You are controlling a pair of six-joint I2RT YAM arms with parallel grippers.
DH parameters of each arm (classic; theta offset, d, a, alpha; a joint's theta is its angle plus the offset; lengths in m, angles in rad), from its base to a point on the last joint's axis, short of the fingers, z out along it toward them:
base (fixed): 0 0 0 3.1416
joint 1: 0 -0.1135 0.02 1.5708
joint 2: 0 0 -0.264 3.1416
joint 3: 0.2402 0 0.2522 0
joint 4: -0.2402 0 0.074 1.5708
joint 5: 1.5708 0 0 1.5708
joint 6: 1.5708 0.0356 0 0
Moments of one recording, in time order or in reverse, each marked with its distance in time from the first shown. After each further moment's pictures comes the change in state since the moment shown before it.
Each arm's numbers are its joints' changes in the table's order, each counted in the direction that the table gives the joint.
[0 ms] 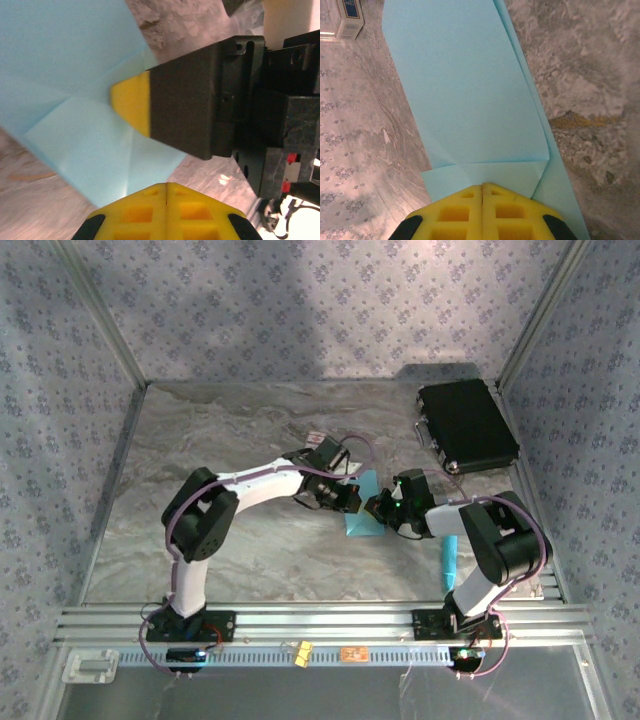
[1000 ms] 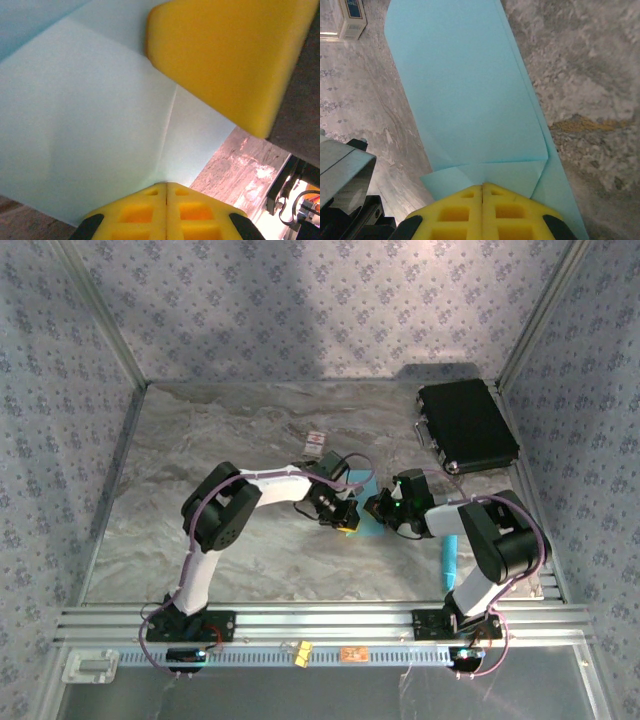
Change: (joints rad) left arm -0.002 0.124 -0.041 0.017 0.110 -0.003; right arm 0.000 0.011 0.000 0.021 -0.008 0.006
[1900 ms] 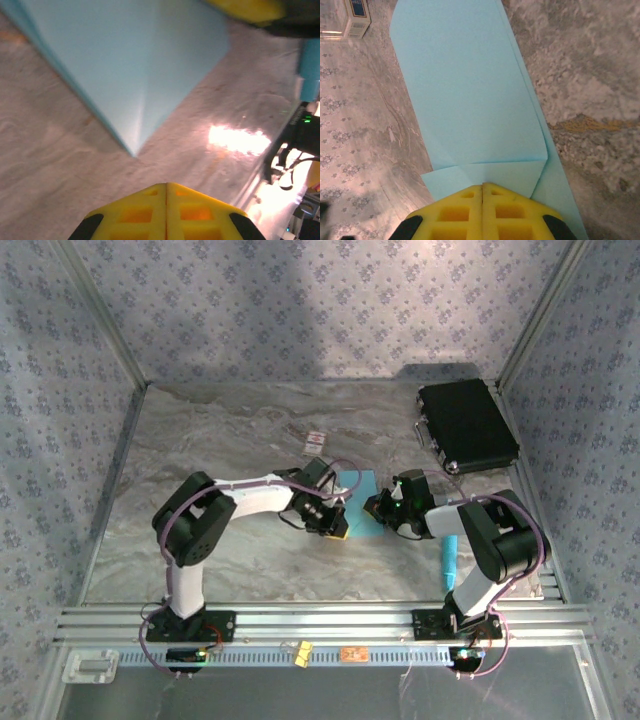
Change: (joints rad) left arm -0.004 -0.217 -0.198 0.038 -0.002 0.006; right arm 0.007 0.004 -0.010 0.026 -0.013 0.003
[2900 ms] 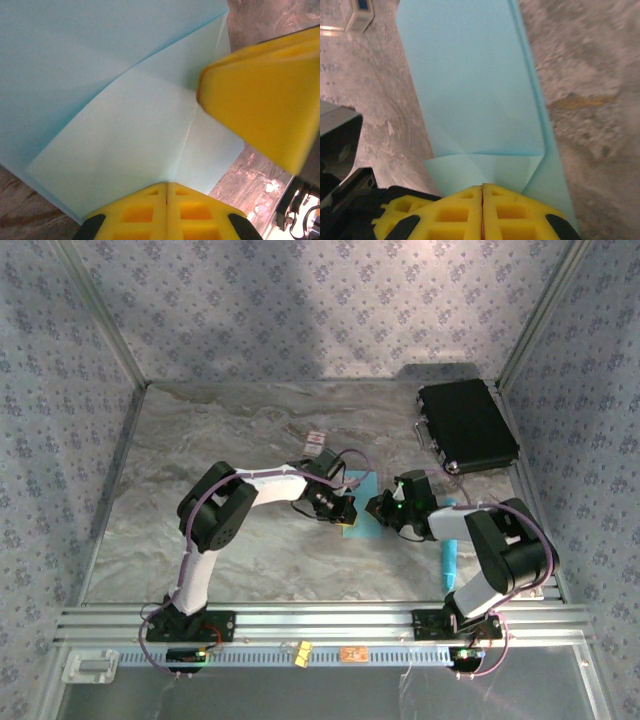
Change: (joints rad) left arm -0.020 0.199 0.172 0.023 -0.047 -0.005; right arm -0.020 -0.074 -0.009 -0.068 0.018 -0.042
